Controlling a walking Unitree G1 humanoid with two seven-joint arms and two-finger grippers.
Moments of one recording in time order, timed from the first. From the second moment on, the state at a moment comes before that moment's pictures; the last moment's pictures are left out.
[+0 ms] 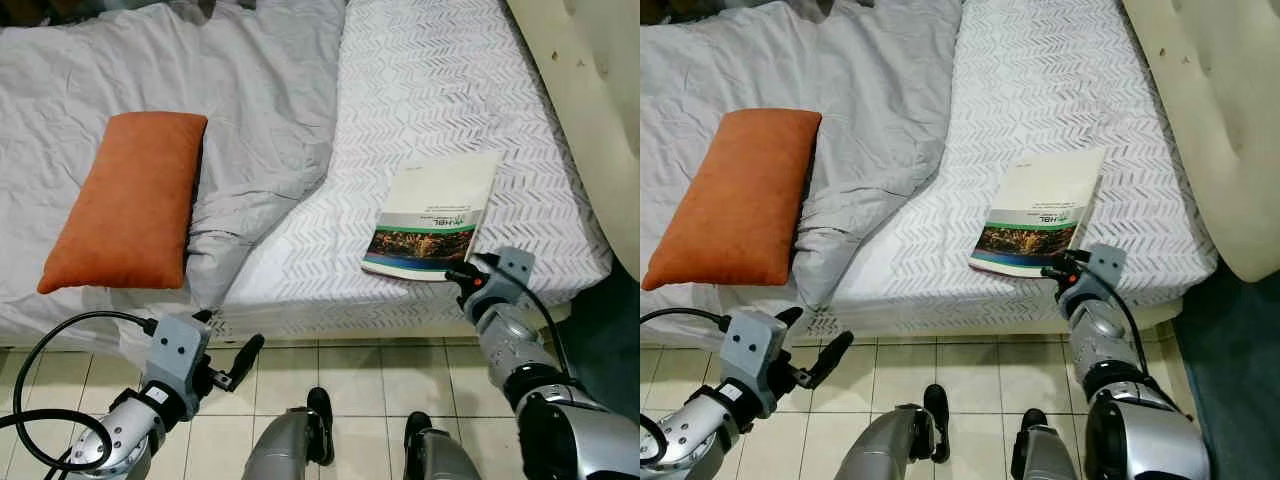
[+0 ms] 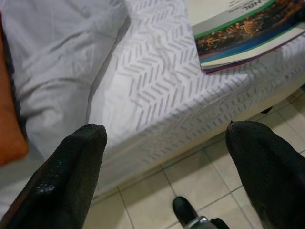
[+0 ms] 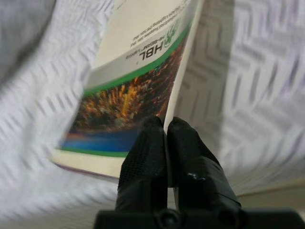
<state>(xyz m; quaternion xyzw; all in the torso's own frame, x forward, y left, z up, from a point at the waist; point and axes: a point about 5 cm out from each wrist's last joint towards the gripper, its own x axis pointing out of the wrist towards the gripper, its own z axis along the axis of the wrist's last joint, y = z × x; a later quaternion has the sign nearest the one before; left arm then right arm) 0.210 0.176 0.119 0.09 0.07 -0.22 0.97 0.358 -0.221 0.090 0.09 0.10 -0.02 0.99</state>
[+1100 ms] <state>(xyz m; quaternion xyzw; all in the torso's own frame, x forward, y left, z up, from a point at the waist) 0.207 0.131 0.071 0.11 0.03 -0.26 0.96 0.377 -0.209 0.120 -0.27 0.09 0.08 0.95</state>
